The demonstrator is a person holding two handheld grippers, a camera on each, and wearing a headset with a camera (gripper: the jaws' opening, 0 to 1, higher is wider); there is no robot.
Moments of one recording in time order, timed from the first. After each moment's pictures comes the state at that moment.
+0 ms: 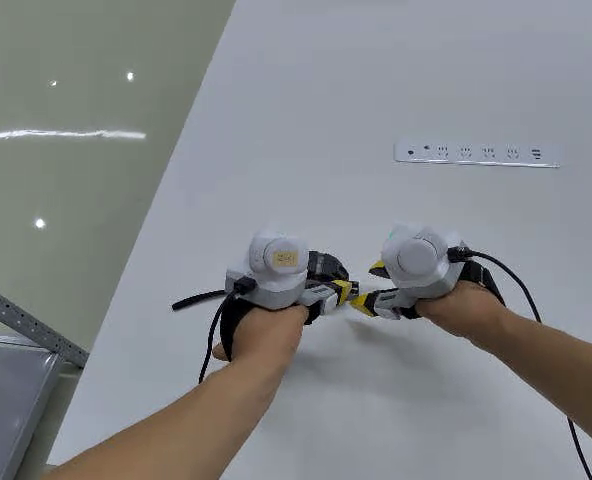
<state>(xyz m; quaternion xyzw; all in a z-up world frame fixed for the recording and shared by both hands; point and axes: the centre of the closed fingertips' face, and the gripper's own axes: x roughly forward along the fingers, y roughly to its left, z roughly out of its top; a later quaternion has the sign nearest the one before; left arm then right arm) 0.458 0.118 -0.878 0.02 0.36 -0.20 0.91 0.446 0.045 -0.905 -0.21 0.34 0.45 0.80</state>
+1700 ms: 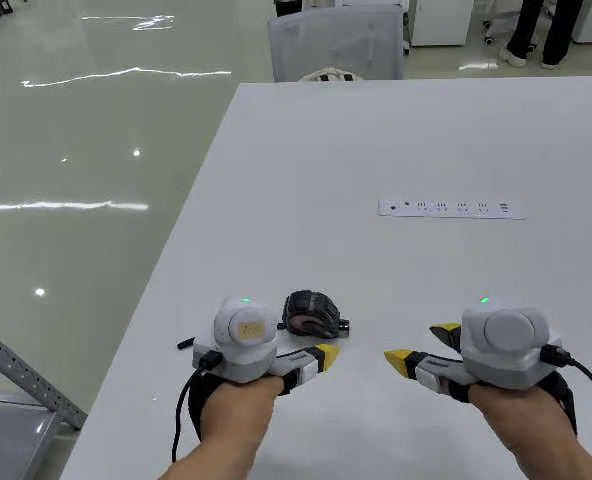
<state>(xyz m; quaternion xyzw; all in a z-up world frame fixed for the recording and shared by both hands) 0.392 0.141 -0.832 0.01 0.32 -0.17 0.93 0.361 -0.026 -0.818 -0.02 0.32 0.28 0.91</state>
